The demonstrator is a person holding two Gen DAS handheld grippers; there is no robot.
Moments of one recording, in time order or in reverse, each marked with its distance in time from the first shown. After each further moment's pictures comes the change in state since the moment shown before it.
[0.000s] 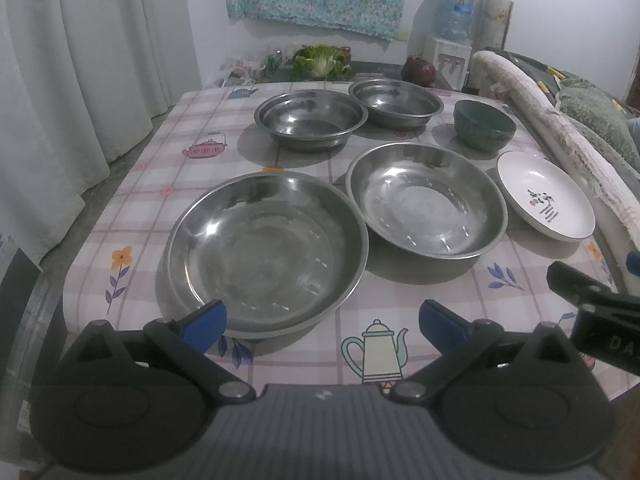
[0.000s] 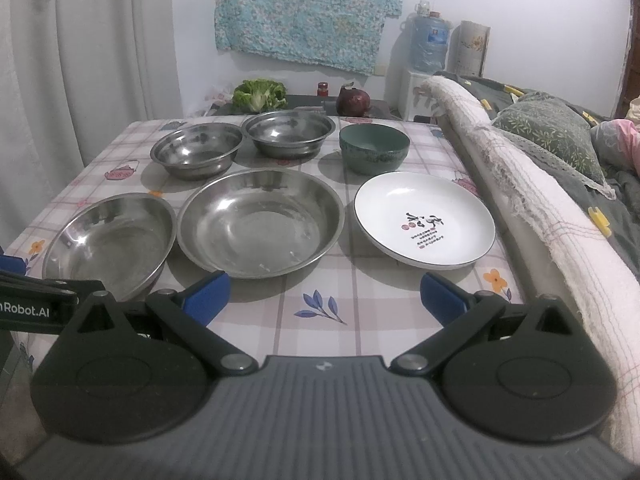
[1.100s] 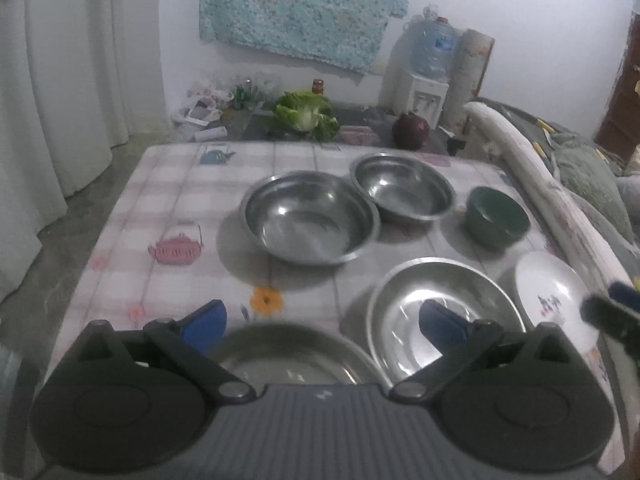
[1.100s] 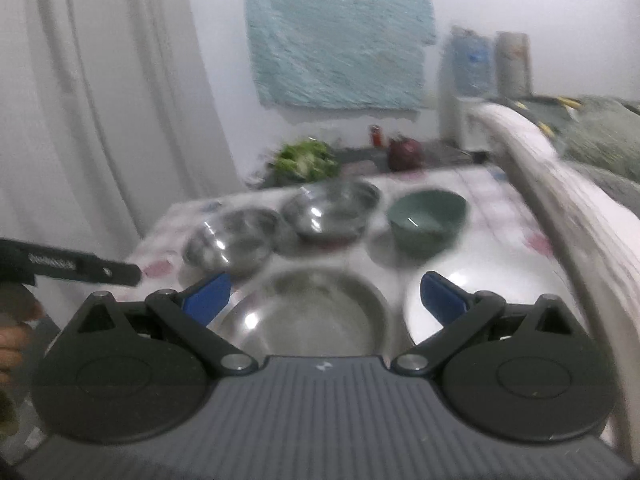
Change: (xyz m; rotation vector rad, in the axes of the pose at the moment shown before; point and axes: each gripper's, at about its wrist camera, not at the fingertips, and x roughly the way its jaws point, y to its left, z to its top) left arm 0.067 0.053 0.129 -0.011 -0.079 -0.141; right arm 0.070 -0.034 0.076 0.113 -0.143 0.263
